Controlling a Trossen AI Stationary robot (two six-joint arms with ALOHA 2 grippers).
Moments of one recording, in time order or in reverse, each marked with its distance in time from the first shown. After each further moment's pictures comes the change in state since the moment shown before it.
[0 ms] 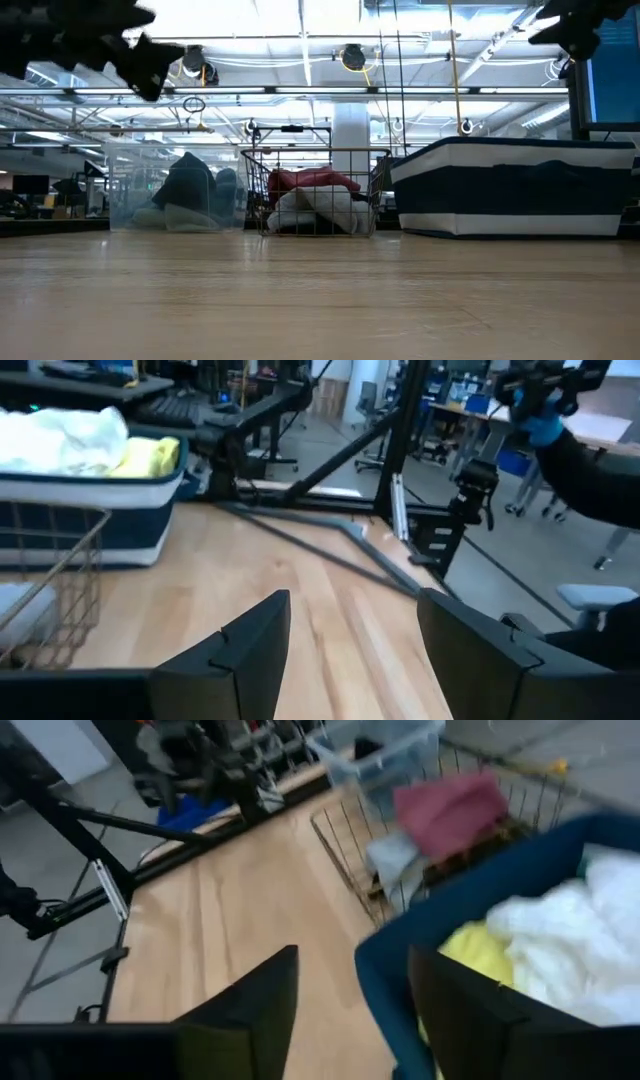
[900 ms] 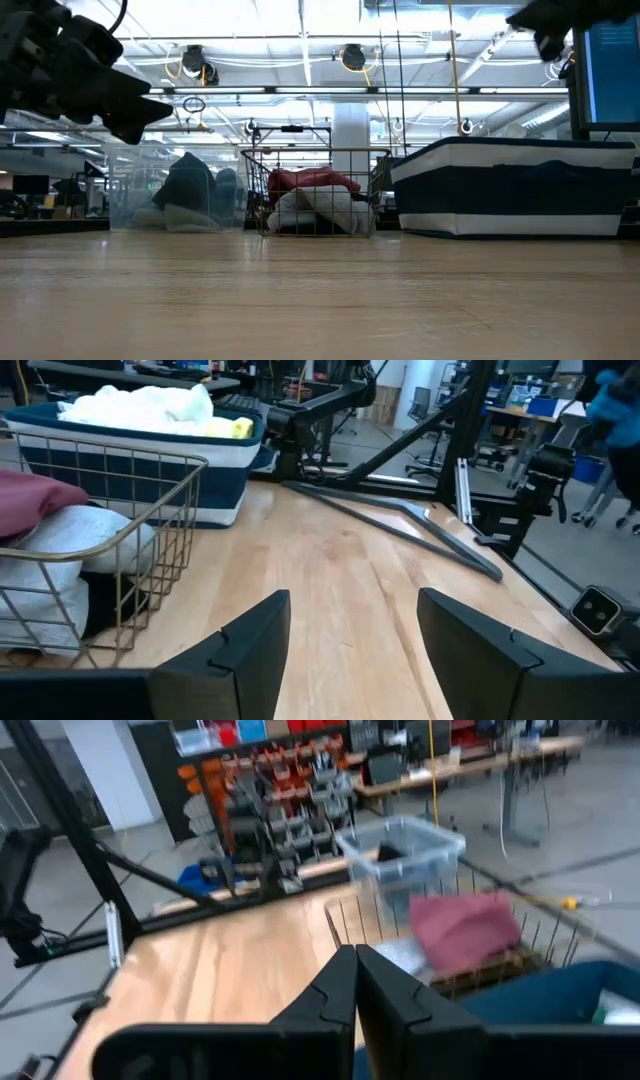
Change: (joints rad) left arm 0.102 -0.212 -0.243 0.032 -0.042 0.021; right arm 0.000 -0.087 -0.178 0.432 -0.058 -0.036
